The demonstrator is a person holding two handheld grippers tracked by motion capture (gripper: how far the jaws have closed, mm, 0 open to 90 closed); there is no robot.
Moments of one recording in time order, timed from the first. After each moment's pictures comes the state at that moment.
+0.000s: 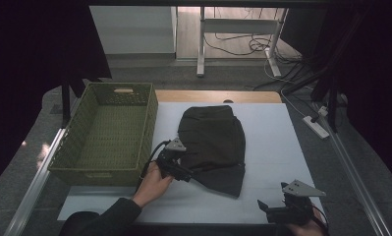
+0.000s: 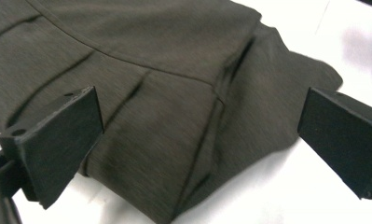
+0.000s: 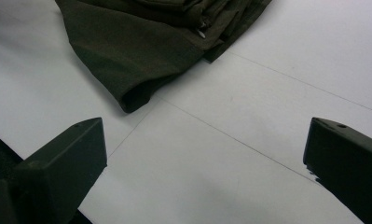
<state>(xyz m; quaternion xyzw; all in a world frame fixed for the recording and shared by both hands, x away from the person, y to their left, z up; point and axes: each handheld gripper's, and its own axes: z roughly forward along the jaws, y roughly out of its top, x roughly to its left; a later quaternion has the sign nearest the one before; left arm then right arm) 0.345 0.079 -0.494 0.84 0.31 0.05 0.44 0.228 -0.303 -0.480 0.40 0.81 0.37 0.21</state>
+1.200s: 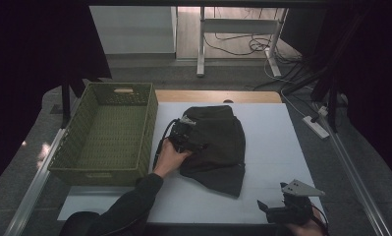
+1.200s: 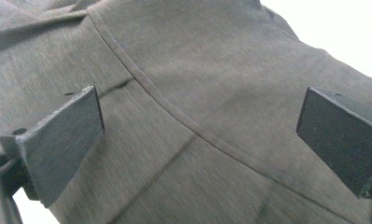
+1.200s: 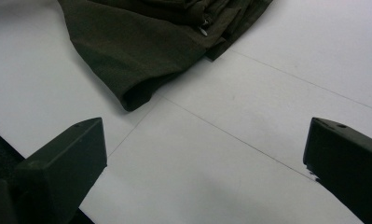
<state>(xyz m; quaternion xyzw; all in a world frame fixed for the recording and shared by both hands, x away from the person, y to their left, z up) 0.431 0.053 -0.496 0.83 0.38 0.07 0.41 0.229 -0.302 -0.480 0.40 0.81 0.37 0.20</state>
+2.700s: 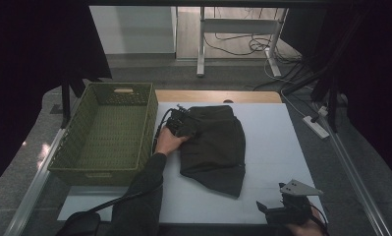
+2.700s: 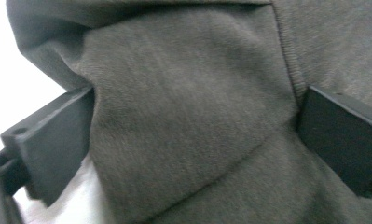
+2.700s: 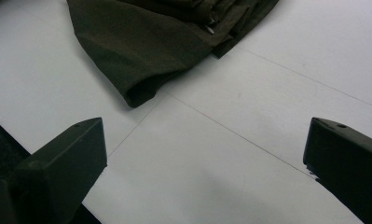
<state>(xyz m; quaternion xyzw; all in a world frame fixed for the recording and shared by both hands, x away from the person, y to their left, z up) 0.510 0.073 -0.532 0.83 0.42 0.00 0.35 0.230 -0.300 -0.481 0.39 0.82 0.37 0.20</state>
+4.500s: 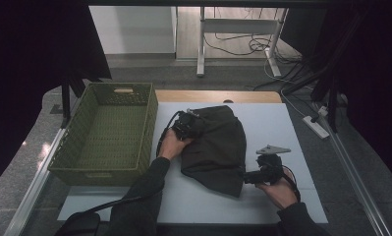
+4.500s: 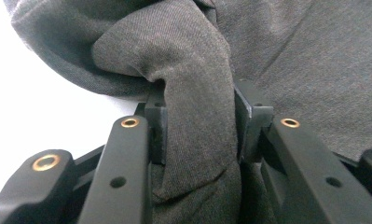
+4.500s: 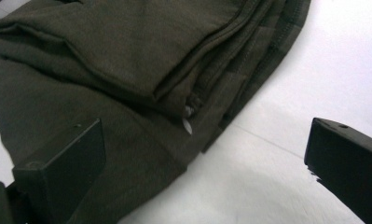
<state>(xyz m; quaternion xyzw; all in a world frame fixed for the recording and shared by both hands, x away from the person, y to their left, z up) 0.483 0.047 -0.517 0.85 0.40 0.09 0.34 0.335 -0.249 -0.485 0.44 0.81 0.35 0.16</state>
